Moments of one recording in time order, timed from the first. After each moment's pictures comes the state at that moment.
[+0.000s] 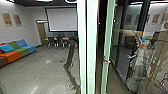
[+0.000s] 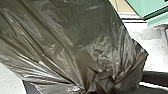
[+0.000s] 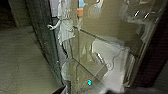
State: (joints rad) left arm 1.46 2.89 -2.46 -0.17 0.05 0.23; right arm -0.48 2.30 -2.83 -0.34 -0.16 0.58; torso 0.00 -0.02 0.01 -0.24
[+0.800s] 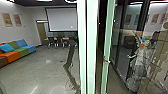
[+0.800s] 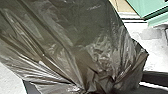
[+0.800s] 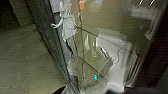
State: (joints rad) left arm 1.46 2.89 -2.46 -0.17 0.05 0.23; right arm -0.37 2.14 -2.55 -0.26 -0.34 0.57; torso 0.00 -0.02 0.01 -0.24
